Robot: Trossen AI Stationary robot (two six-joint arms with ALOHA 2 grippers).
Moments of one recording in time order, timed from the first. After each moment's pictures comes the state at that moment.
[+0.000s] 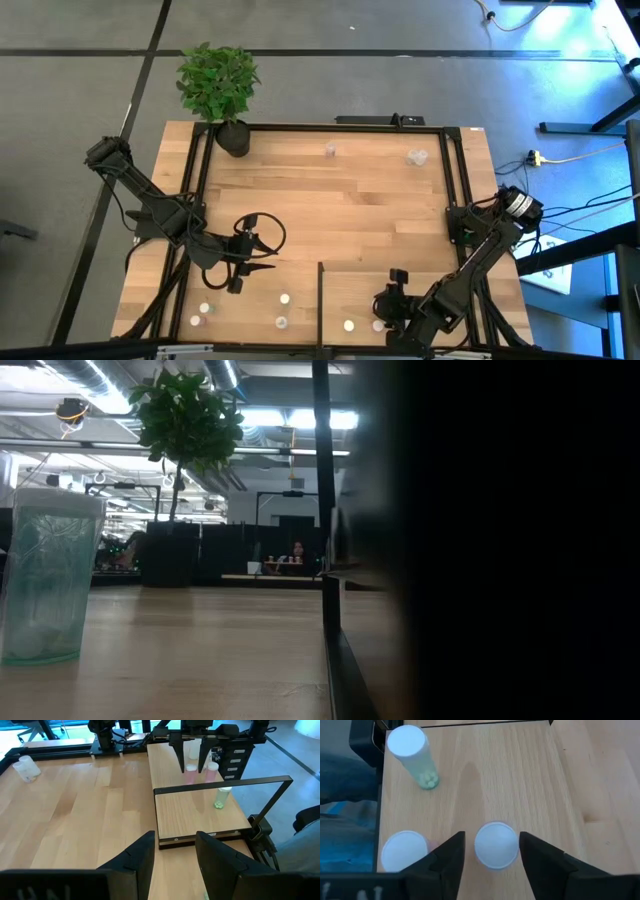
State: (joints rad) left arm -0.67 1.13 0.87 -0.25 -0.51 -0.29; right arm 0.90 1.78 1.25 -0.65 0.52 0.91
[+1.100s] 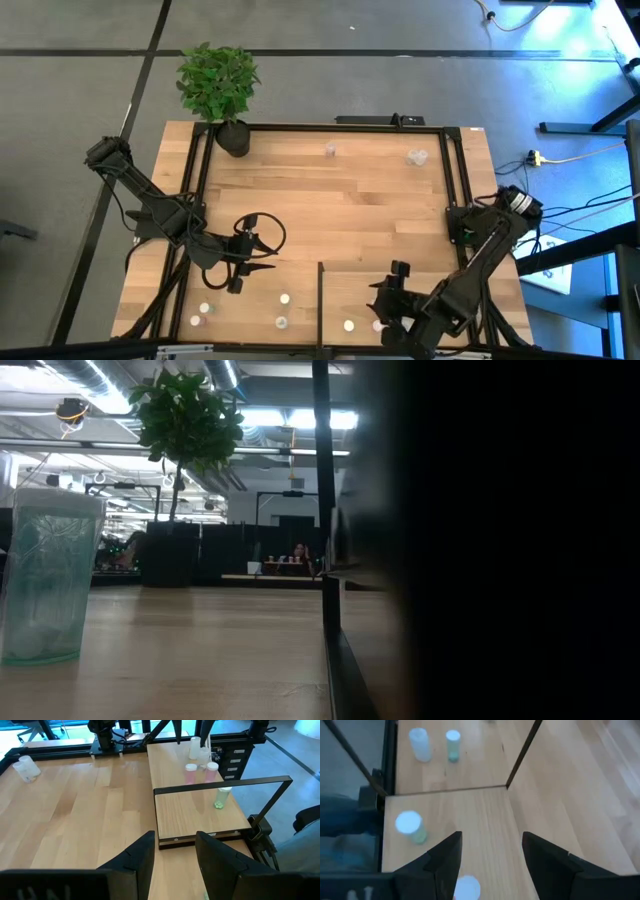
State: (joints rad) left arm -0.67 1.13 0.87 -0.25 -0.51 -0.29; right arm 0.87 1.78 1.52 -0.92 0.69 0.88
